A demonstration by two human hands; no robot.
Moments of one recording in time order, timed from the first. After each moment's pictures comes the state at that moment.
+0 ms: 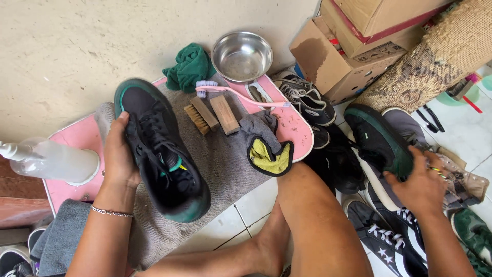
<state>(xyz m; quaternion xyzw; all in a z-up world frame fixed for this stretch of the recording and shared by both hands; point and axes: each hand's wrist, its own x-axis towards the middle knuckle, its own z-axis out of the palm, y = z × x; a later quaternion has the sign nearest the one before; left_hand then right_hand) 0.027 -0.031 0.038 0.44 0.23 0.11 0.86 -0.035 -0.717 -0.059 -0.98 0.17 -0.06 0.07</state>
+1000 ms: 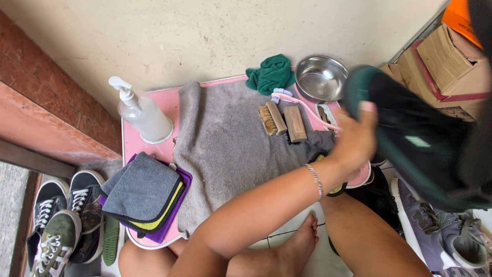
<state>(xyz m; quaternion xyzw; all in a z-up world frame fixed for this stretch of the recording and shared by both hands) 0.081 -0.332 0.079 0.50 0.09 0.03 0.86 -0.001 -0.460 0.280 -0.53 -0.01 0.20 0.82</state>
